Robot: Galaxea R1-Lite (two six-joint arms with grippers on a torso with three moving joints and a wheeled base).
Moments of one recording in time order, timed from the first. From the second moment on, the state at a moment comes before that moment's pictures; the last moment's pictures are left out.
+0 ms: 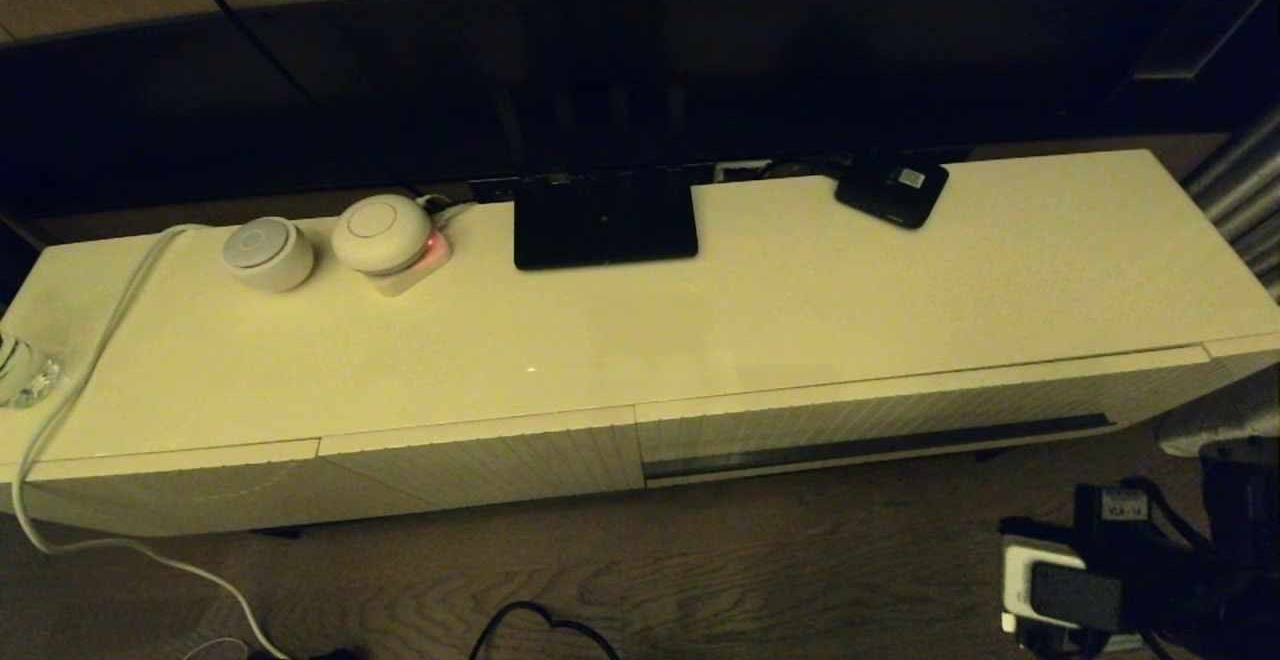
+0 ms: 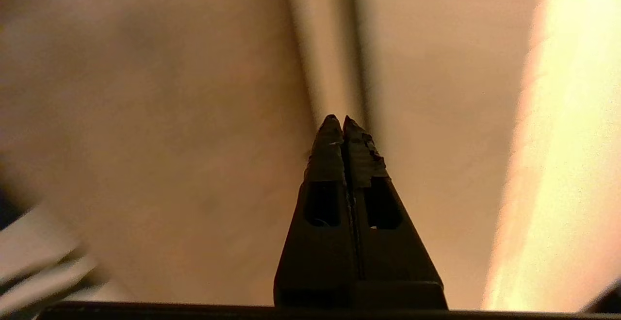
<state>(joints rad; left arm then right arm) 0.00 0.00 0.00 0.00 0.00 0.02 0.23 1.45 -0.26 -0.61 -0.02 -1.30</state>
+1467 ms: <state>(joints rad) 0.00 0.00 0.00 0.00 0.00 0.02 0.25 1.62 -0.31 -0.46 0.09 -1.24</state>
